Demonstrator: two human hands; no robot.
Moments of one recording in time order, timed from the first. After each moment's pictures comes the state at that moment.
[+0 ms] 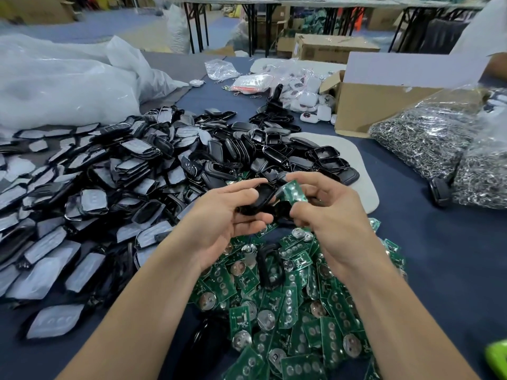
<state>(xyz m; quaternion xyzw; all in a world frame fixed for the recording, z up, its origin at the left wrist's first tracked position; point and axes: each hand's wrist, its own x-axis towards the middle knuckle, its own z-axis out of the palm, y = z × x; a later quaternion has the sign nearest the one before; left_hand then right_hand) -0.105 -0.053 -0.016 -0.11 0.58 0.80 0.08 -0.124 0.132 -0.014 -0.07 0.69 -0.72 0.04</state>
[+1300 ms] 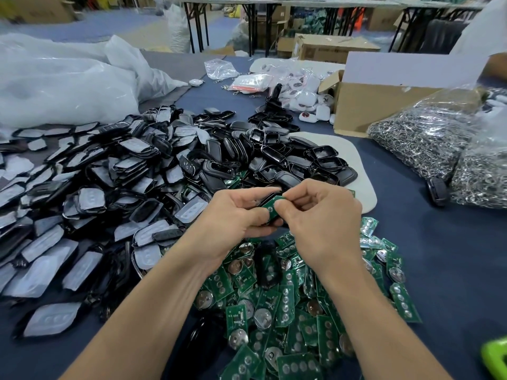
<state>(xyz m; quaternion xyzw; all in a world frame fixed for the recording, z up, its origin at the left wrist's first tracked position) -0.103 -0.039 -0.029 -0.03 0.67 0.74 0.06 -0.117 0.118 -0.018 -0.07 0.83 -0.54 -0.13</state>
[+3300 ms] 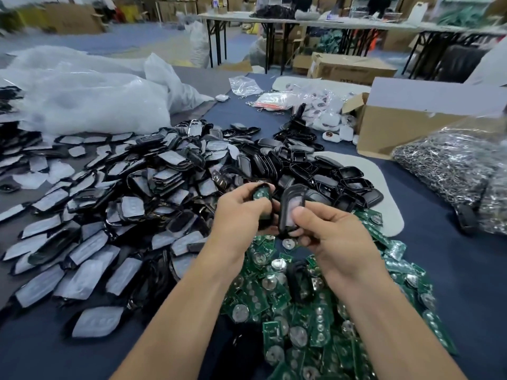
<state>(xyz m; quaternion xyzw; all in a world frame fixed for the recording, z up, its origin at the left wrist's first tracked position) -0.103 -0.059 -0.010 -0.14 0.62 0.77 -0.08 -0.109 0.090 0.001 0.01 0.59 -0.79 0.15</state>
